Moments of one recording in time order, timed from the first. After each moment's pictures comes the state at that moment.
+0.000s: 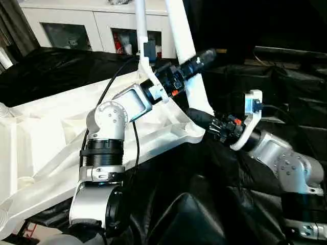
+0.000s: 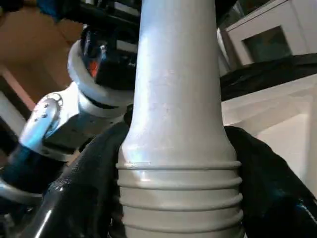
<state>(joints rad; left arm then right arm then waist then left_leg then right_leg) -0.88 -0.06 0.32 0.31 -0.73 0.87 -0.64 -0.40 -0.24 -0.19 0.00 0.72 0.81 0.92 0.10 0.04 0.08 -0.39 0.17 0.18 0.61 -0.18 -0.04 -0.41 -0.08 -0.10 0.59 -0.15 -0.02</state>
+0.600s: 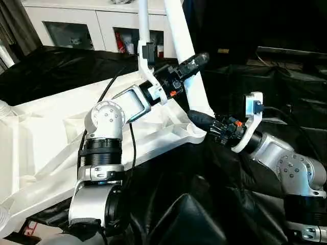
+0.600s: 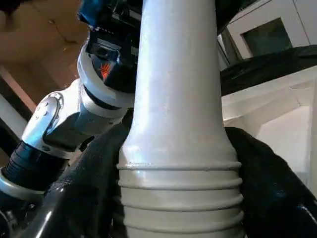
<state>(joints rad) -0.88 -0.06 0.34 0.33 -0.75 0.91 -0.51 -0.40 -0.25 -0.19 0.00 0.74 0.83 0.88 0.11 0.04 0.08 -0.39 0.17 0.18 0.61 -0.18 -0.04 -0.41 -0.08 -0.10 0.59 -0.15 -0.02</state>
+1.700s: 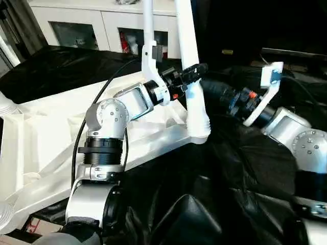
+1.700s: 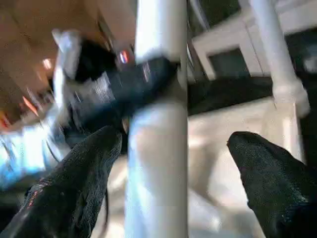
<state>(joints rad) -0.88 -0.02 0.22 0.27 -0.67 0.90 -0.42 -0.57 -0.36 -0.23 0.04 0.77 0.92 0.71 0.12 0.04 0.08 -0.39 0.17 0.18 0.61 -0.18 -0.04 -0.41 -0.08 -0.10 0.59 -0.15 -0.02</state>
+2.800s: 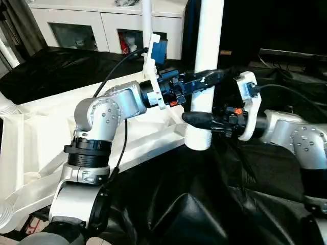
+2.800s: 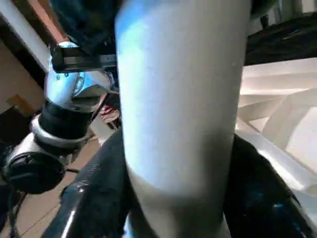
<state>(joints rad) -0.86 0.11 0.08 0.19 -0.71 0.89 -0.76 -0.59 -0.43 -0.03 0.01 0.77 0.97 0.91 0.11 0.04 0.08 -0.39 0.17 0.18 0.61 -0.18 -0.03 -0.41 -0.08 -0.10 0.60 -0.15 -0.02</state>
